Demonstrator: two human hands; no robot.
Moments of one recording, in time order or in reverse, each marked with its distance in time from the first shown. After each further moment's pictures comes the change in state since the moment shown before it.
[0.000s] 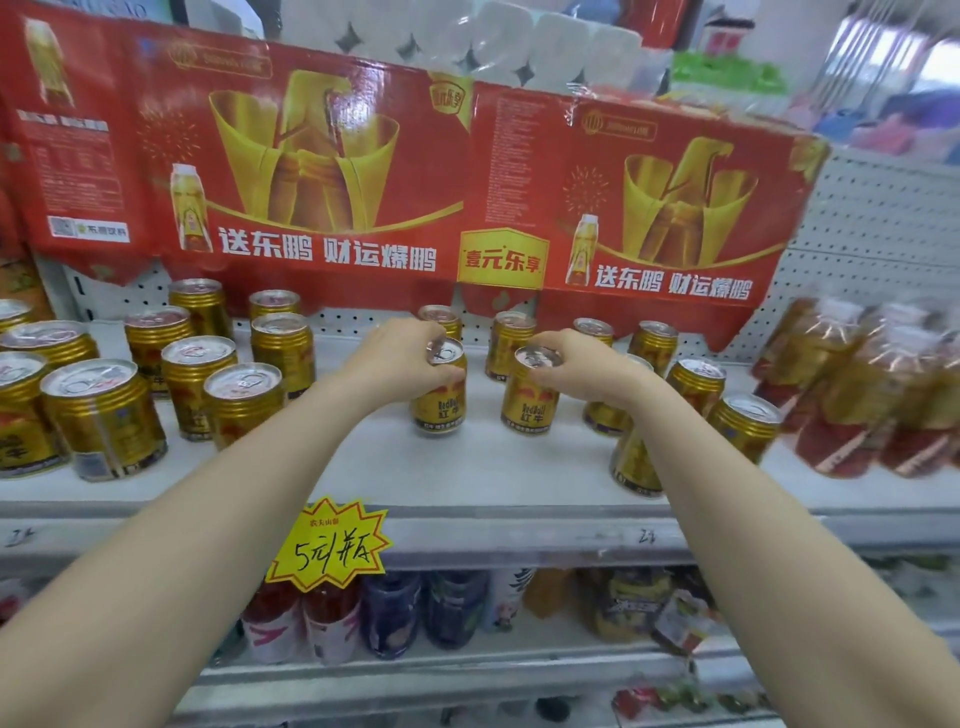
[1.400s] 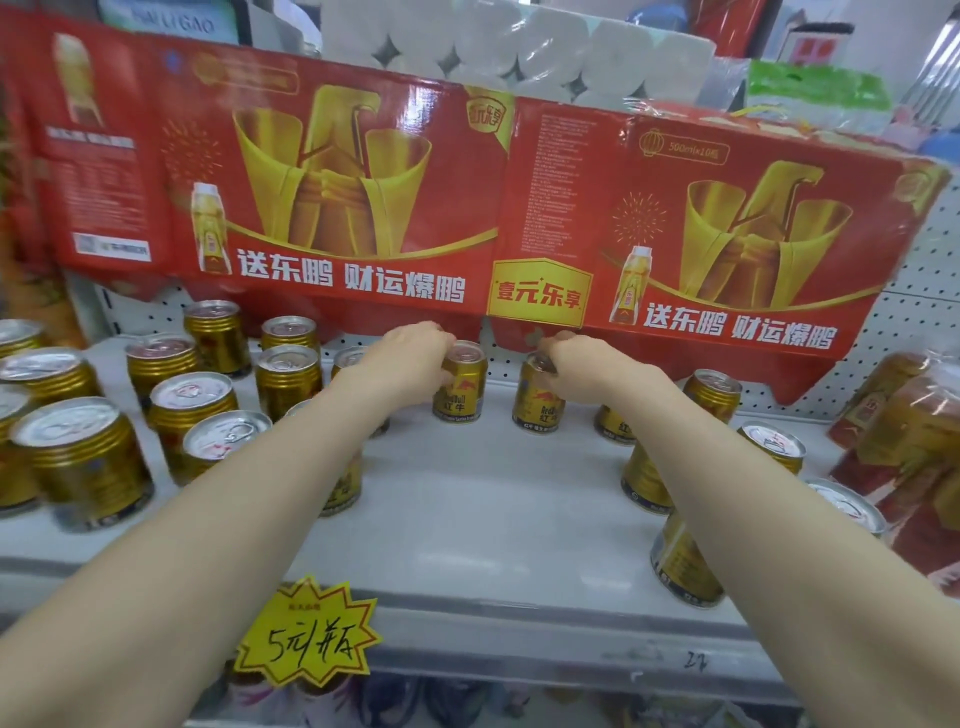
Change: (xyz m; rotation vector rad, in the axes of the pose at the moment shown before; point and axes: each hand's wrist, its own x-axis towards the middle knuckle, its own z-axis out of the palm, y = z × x) left_hand 0.077 -0.027 0.003 0.198 -0.034 -0.033; right_hand 0.120 0.016 0.000 -0.348 -0.048 -0.112
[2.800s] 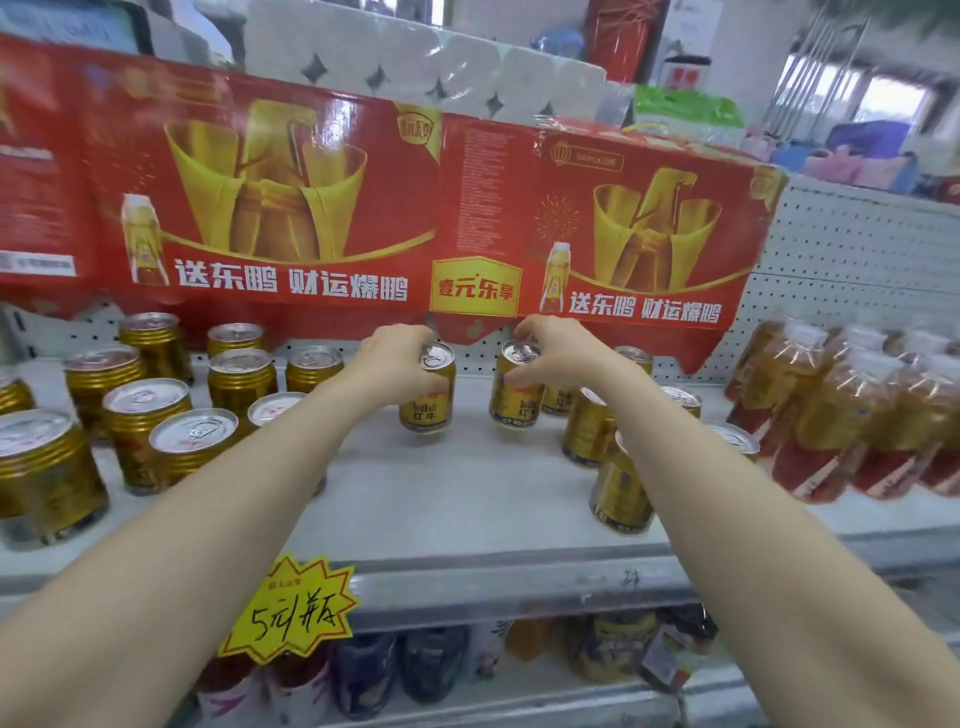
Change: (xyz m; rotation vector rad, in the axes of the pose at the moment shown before) left_hand -0.045 0.041 -0.016 -0.300 0.005 0.019; right_hand -0.081 -0.003 -0.024 0.357 0.132 0.166
